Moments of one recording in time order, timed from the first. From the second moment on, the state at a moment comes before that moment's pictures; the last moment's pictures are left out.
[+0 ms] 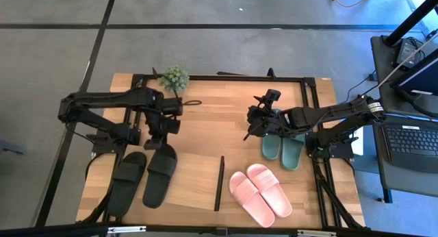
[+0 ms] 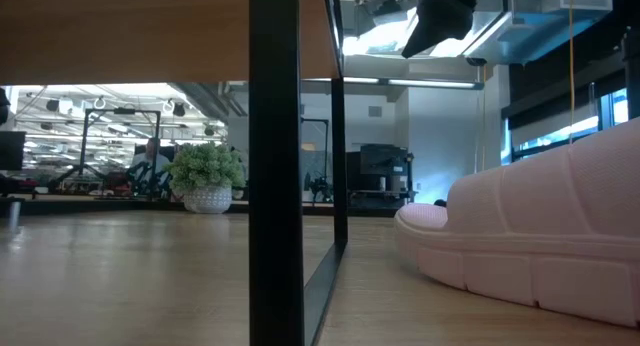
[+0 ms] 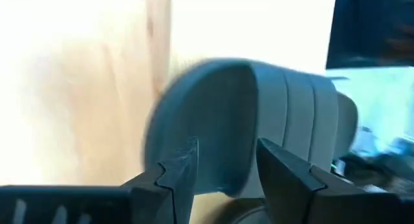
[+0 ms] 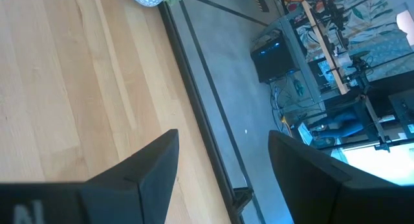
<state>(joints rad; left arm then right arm) 0.13 1.27 1.19 -1.35 0.61 0.06 0.16 1.41 1.24 -0.77 0.96 -0.03</state>
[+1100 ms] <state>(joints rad) -0.14 1.35 1.19 -0.94 0.00 -0.22 0.16 1.41 1.24 -0.81 0.96 -0.04</state>
